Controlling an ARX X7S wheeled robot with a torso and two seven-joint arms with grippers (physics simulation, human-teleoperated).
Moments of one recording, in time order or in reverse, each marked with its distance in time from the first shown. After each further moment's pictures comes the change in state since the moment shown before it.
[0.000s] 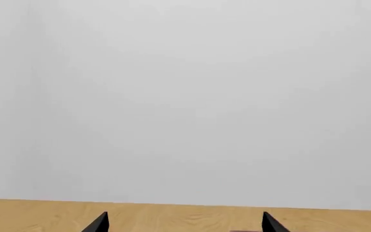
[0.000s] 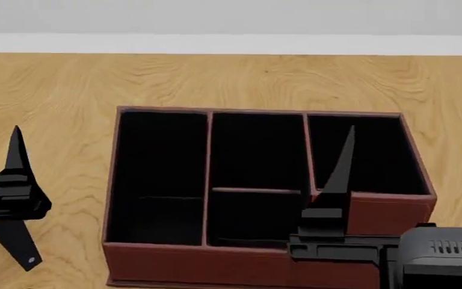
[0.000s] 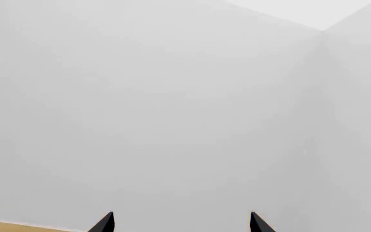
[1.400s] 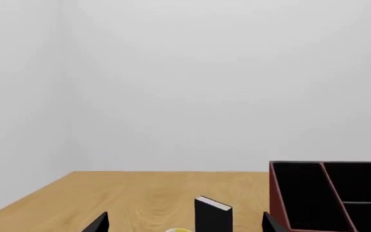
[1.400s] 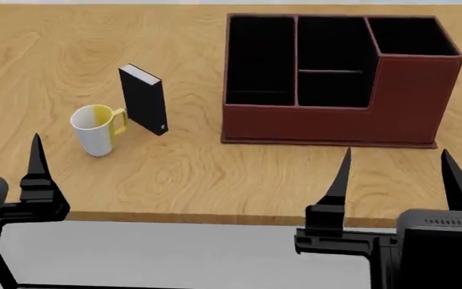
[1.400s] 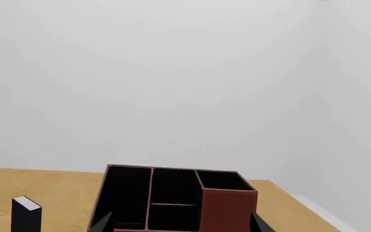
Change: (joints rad) left arm -0.012 0.056 0.031 -0.130 0.089 0.092 0.024; right arm -0.053 -0.117 0.046 0.334 -0.011 -0.248 -0.098
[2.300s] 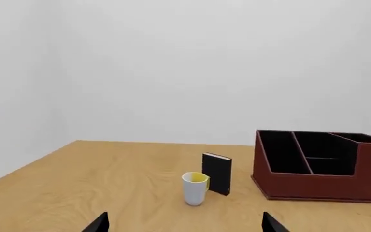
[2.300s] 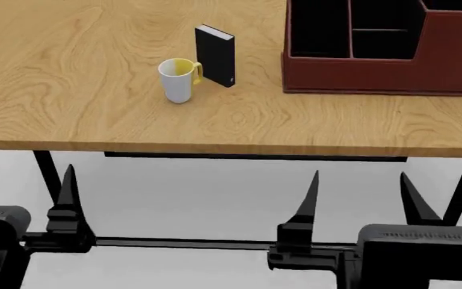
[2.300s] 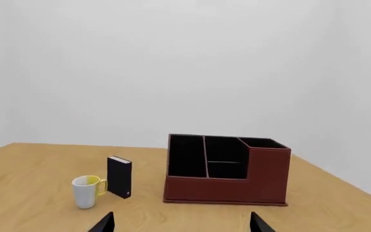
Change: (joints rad) left arm 0.082 0.057 0.000 -0.023 -0.036 0.045 0.087; right arm -0.044 -0.072 -0.064 0.124 -0.050 -0.112 -0.018
